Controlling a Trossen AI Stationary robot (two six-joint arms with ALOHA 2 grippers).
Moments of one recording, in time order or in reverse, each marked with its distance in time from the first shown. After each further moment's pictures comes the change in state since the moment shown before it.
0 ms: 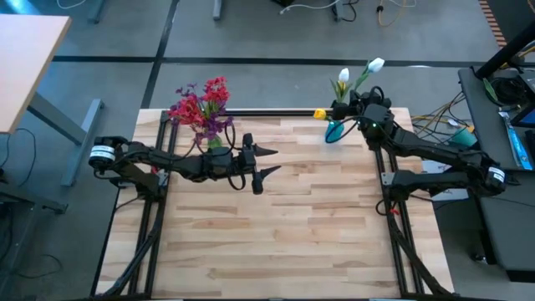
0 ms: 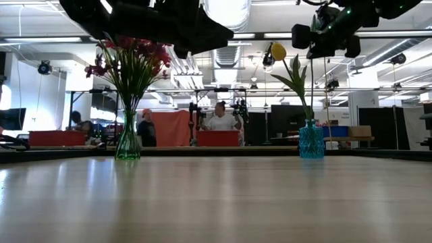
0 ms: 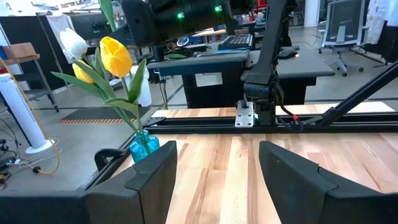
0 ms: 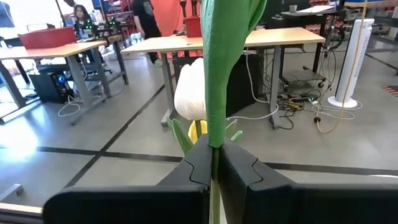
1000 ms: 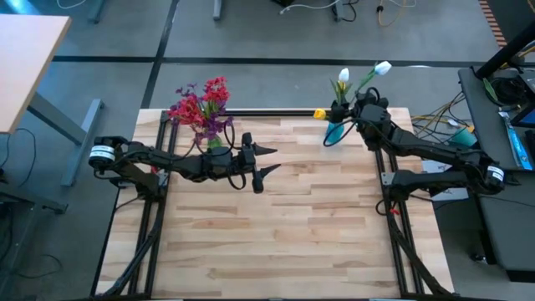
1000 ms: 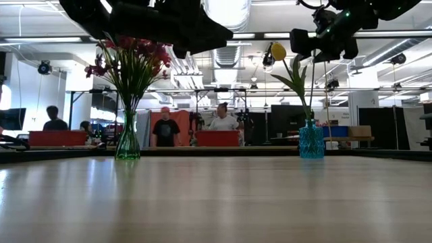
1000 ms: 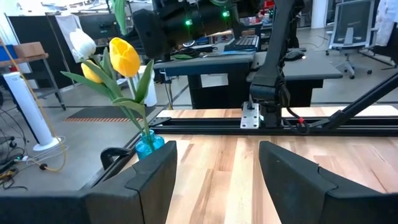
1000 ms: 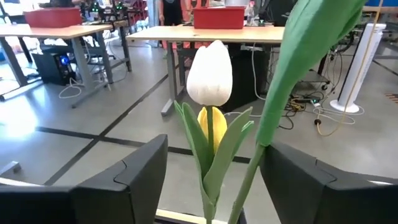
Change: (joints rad) left arm 0.000 -0.002 0.000 0.003 -0.027 -0.006; right arm 0.001 0.018 0.000 -0.022 -0.034 -0.042
